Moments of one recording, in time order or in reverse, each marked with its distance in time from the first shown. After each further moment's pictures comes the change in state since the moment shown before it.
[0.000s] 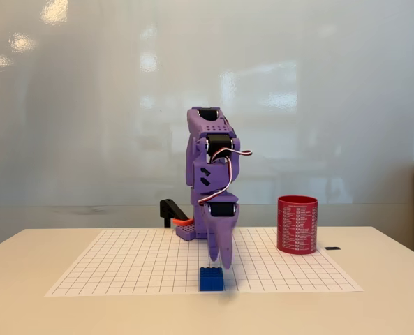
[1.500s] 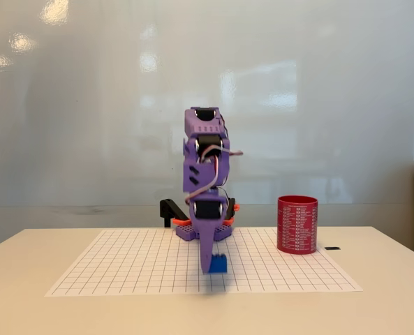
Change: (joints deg) arm 5.0 4.6 0.4 -10.3 4.5
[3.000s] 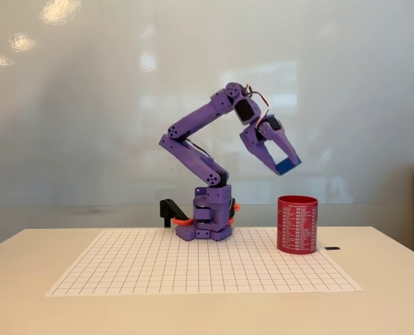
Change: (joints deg) arm -66.7 49.8 7.1 27.9 18.2
